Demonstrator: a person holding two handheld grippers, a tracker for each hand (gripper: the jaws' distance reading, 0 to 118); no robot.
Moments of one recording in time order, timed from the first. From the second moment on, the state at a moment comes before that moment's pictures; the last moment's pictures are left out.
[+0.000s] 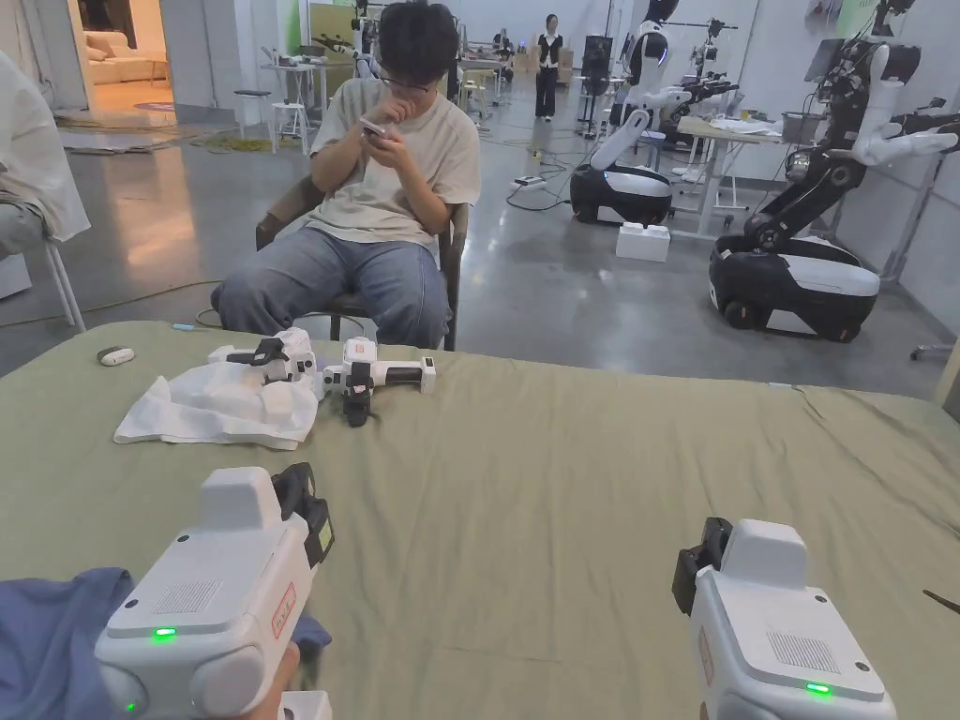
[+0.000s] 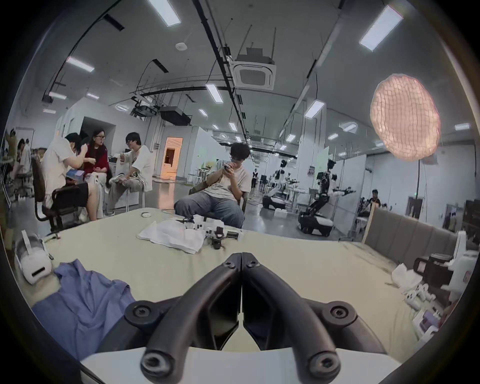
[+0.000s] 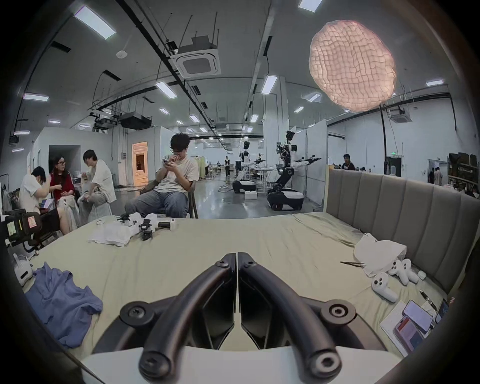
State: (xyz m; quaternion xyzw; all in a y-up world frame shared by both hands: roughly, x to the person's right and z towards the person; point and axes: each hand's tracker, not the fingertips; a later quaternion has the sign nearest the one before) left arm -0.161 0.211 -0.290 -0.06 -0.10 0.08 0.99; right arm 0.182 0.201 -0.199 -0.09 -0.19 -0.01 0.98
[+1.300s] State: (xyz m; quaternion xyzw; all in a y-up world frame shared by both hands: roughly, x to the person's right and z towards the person) left arm -0.371 0.018 -0.343 -0.47 -0.03 -0.03 0.88; right arm 0.133 0.136 -0.228 -0.21 -0.12 0.03 0.97
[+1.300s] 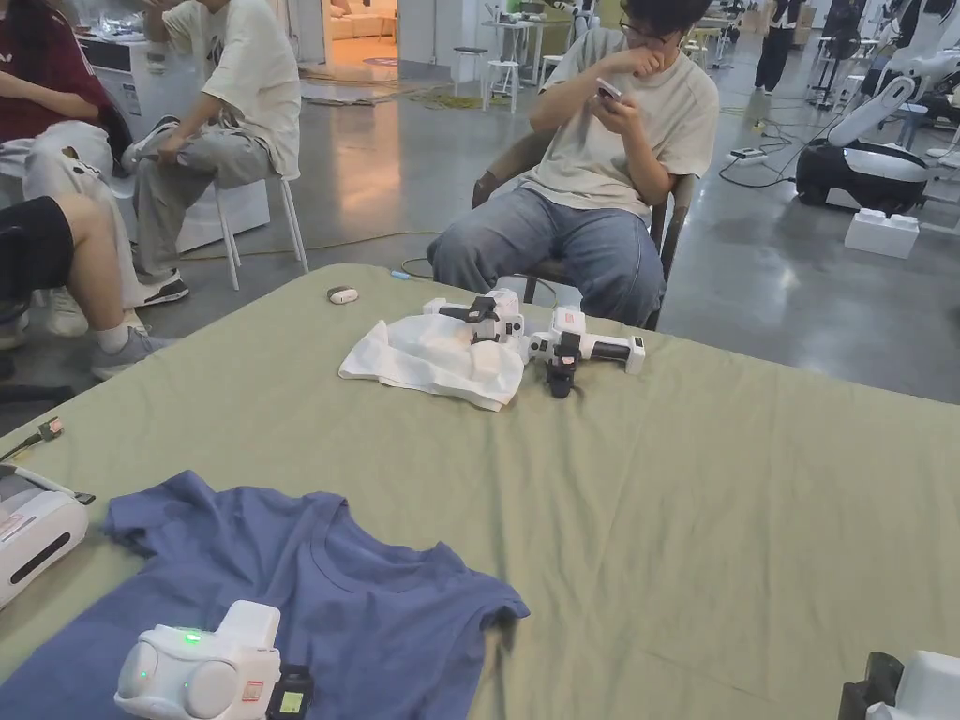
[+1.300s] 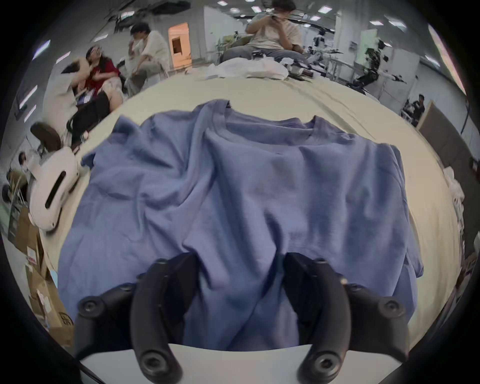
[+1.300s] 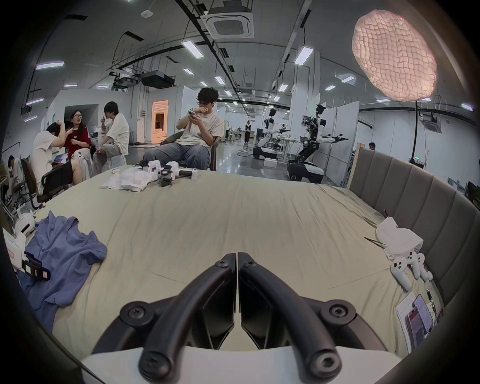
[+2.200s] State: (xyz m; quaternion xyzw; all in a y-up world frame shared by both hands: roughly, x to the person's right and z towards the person) left arm -0.404 0.144 -0.282 -0.25 0.00 0.02 0.97; right arm 0.146 0.156 -0.220 -0.18 -0.12 0.03 0.97
